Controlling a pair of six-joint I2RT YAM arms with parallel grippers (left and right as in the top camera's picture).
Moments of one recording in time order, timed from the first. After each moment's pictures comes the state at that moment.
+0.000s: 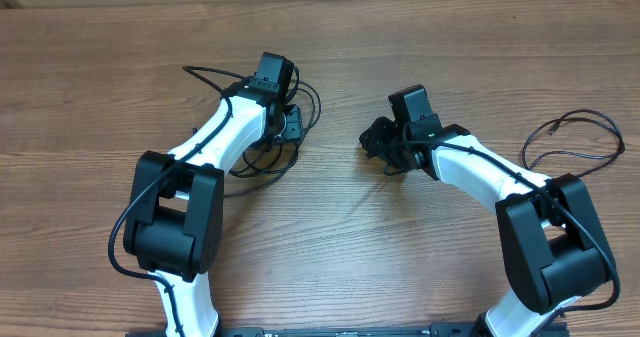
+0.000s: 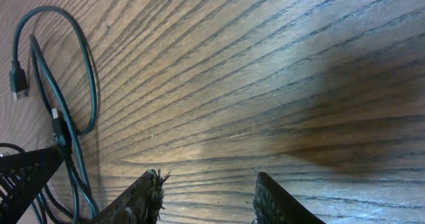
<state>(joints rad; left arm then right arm) -0.30 2.01 1.39 -0.65 -0.01 -0.42 0.37 1.82 1.04 -0.25 -0.21 0.86</state>
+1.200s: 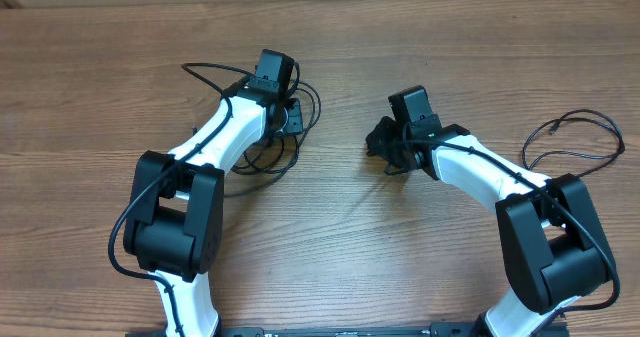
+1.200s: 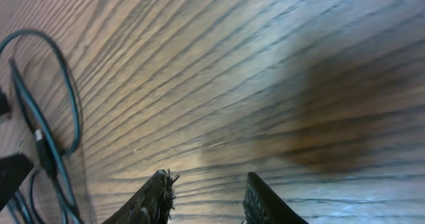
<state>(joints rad) -0.30 2.01 1.39 -0.57 -0.01 -0.42 0.37 1.82 1.04 -0.27 -0.14 0.91</state>
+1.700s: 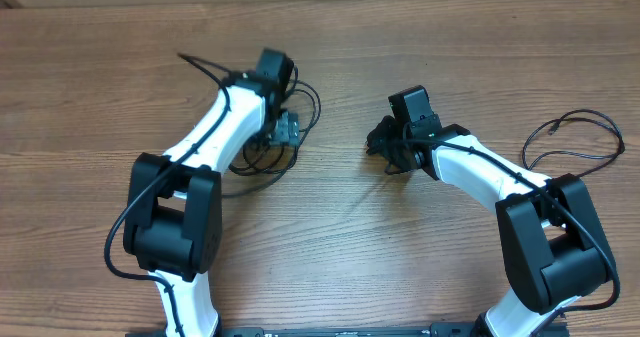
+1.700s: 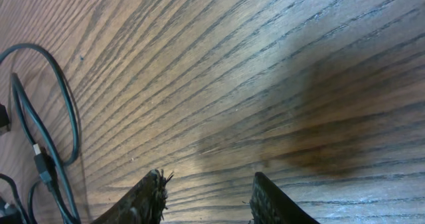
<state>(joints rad) -0.30 2.01 1.52 -0.94 -0.20 -0.36 0.37 1.82 1.04 -0.27 -0.12 0.94</state>
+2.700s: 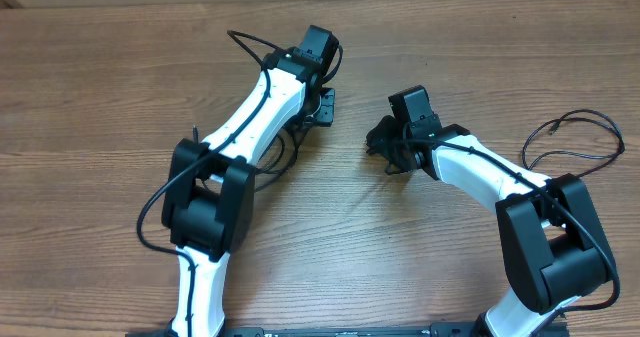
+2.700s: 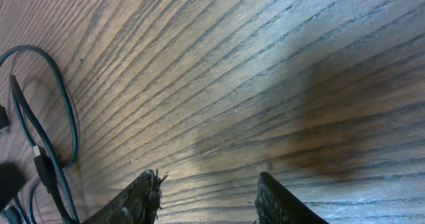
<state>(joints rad) -0.43 2.20 1.79 -0.93 -0.04 -0.36 0.37 1.82 1.04 -0.27 -0.12 0.94</state>
